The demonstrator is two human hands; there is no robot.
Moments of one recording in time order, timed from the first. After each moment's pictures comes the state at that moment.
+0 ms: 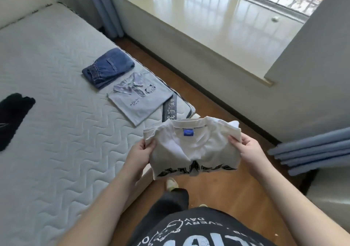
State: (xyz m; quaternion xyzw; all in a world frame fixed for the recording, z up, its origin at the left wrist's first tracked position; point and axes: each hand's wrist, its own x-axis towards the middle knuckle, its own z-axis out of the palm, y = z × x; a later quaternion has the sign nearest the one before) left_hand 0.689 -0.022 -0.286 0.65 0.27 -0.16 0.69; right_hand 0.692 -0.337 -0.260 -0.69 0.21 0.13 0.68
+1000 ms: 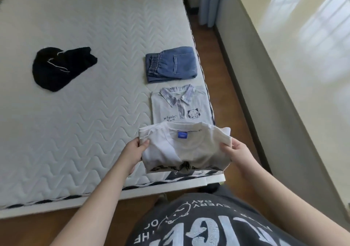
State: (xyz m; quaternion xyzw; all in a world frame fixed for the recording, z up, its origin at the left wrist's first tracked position) left_hand 0.887 0.052 -0.333 0.59 0.49 -0.01 0.64; right_hand 1.075 -0.218 -0.311 -0.73 0.00 0.40 0.55
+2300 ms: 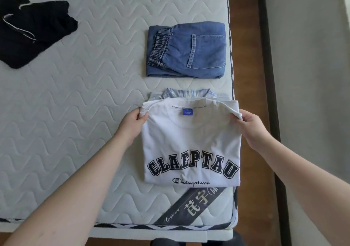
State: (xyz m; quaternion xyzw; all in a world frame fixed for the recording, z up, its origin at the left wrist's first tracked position) left_hand 1.077 0.239 -0.528 0.63 0.52 0.02 0.57; right_hand 1.342 -0.027 -0.529 -0.75 -0.09 0.43 0.49
